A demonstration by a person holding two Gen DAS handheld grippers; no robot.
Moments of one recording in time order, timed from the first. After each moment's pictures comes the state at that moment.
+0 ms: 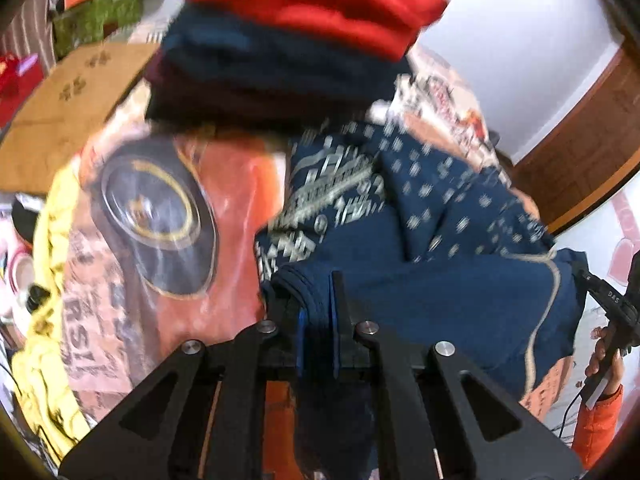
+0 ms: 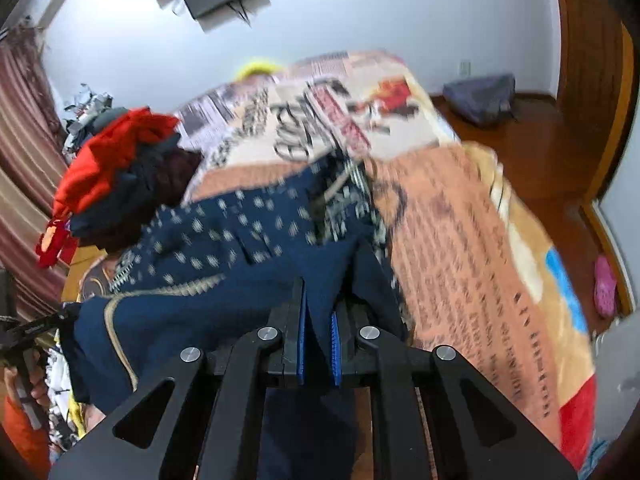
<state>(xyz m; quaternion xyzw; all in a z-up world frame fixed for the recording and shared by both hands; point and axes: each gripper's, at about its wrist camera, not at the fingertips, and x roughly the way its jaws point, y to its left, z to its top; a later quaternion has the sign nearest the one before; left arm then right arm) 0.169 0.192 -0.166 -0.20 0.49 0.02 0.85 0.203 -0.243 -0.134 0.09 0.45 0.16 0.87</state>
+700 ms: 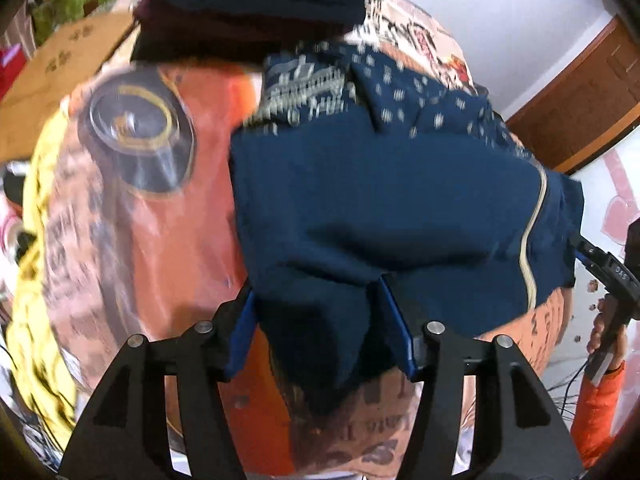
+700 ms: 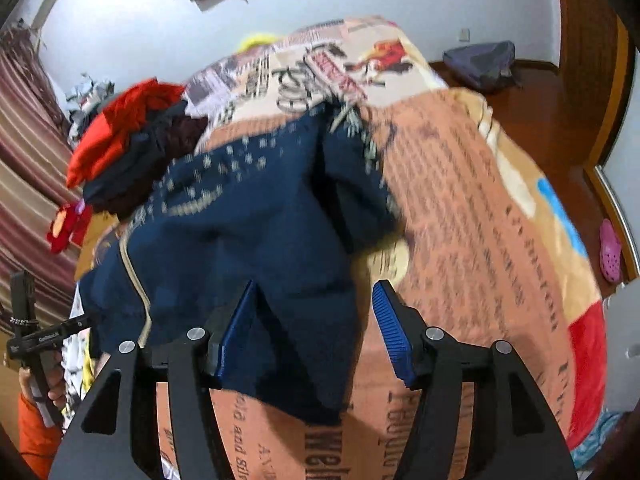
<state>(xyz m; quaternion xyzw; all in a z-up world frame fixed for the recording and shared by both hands) 0.119 0.158 -0.185 -0.19 0.54 -0.02 0.82 0.158 -0.252 -0.148 0.10 0.49 0.18 0.85</state>
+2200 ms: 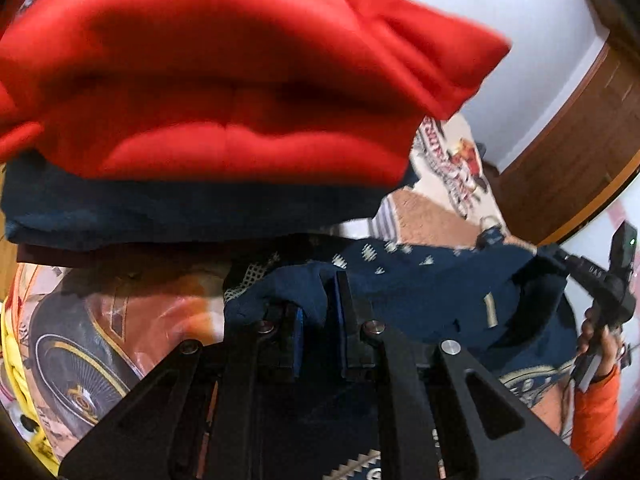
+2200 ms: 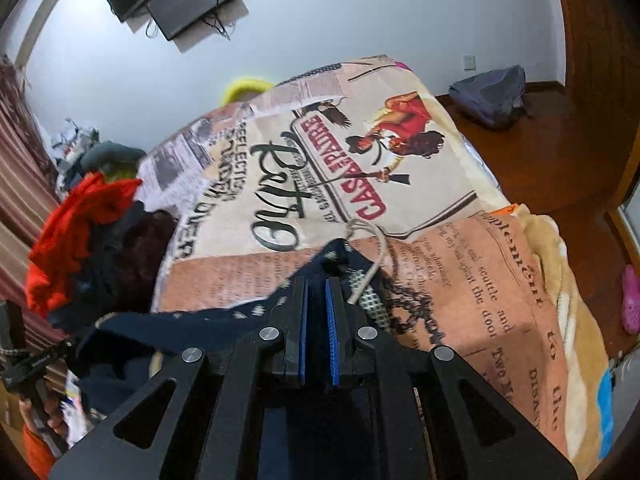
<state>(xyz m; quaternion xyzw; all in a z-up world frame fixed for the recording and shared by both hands) 0.329 0.200 -0.152 -0.18 0.46 -0.02 0.87 0.342 -0.228 -0.135 0.12 0.43 0.15 0.88</state>
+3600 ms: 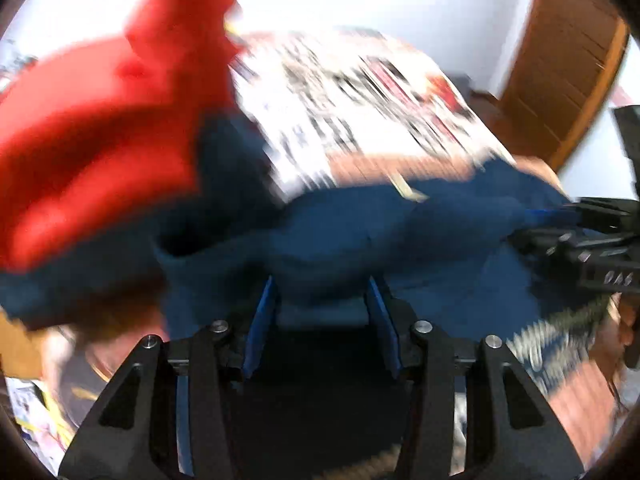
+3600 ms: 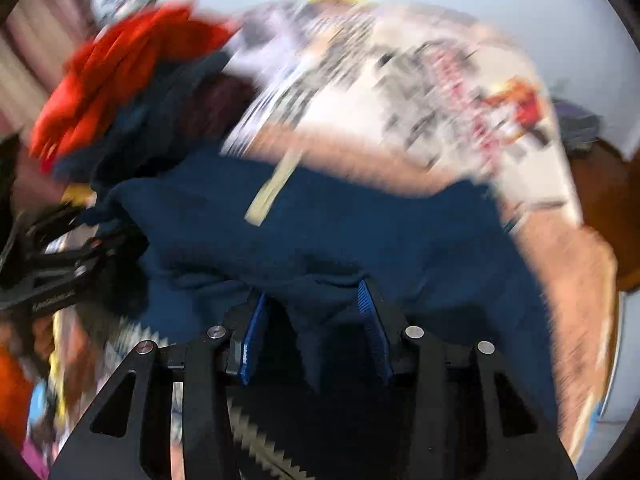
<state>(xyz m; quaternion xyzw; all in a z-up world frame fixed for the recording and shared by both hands) 0.345 0.114 -0.140 0.00 0.46 -0.02 0.89 0.327 -0.109 -0.146 -0.04 0.50 0.23 0.83</state>
